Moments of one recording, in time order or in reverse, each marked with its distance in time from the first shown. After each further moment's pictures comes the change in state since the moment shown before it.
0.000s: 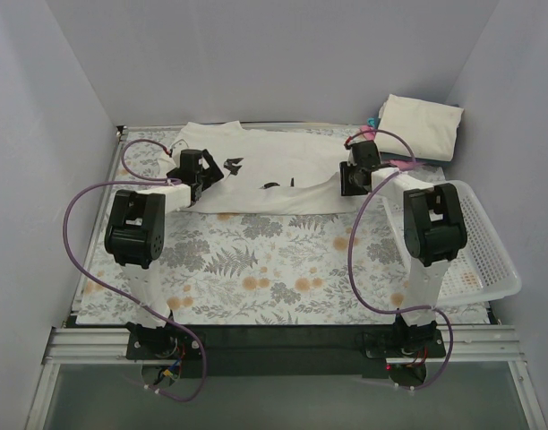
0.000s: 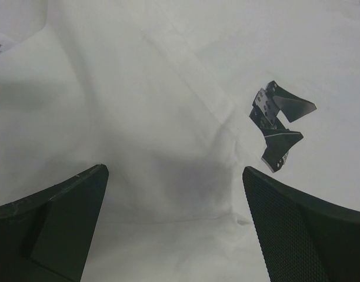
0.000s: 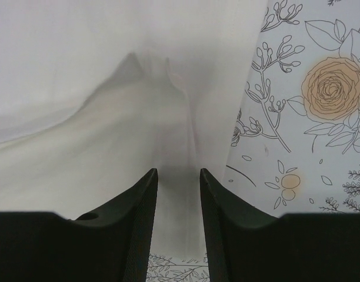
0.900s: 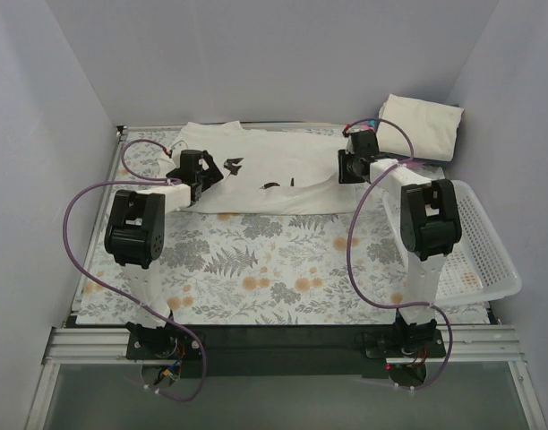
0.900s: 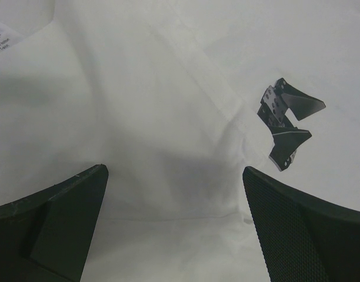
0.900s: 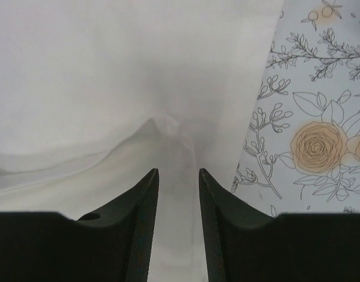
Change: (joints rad) left arm 0.002 0.000 0.002 -0.023 -0.010 0.000; right arm -0.008 0.066 0.130 0.002 -0.023 -0.016
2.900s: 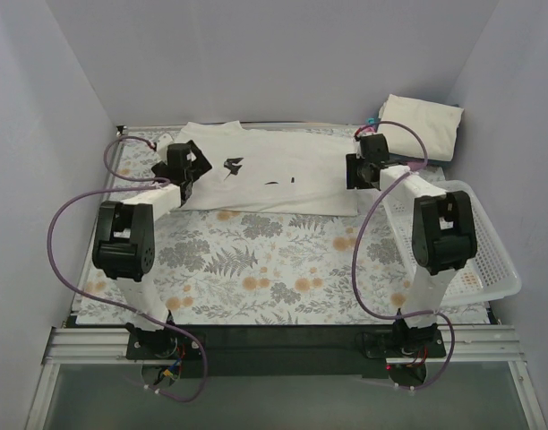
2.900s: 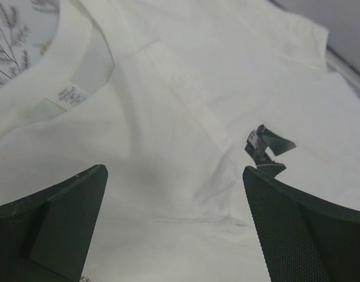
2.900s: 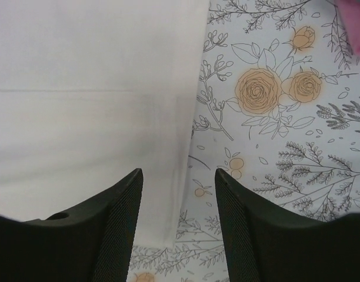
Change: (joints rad) left arm 0.040 -0.102 -0.024 0.010 -0.056 0.008; right arm -0.015 -0.125 -0.109 -0.031 0.110 -0.008
